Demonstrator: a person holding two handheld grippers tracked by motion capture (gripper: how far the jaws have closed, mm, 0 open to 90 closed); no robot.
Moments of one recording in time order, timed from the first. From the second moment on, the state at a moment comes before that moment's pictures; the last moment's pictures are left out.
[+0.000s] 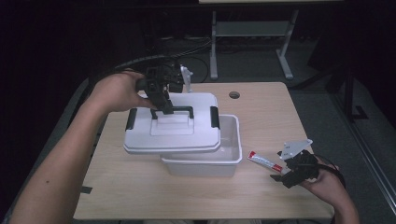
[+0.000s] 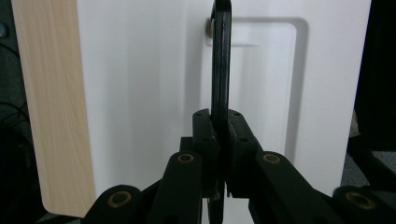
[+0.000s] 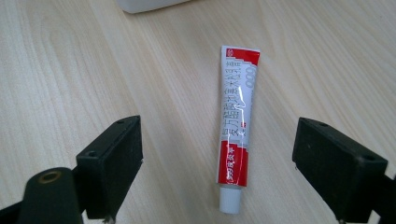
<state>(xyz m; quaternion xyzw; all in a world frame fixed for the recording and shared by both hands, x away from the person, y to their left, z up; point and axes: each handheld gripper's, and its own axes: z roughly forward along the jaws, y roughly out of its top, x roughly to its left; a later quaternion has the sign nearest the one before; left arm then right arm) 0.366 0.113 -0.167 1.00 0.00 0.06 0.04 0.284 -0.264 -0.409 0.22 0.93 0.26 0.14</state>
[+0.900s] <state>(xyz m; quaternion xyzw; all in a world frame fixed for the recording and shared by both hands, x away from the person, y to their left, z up) 0.352 0.210 -0.160 0.99 0.06 0.06 0.06 0.283 -0.261 -0.409 0.22 0.93 0.25 0.13</state>
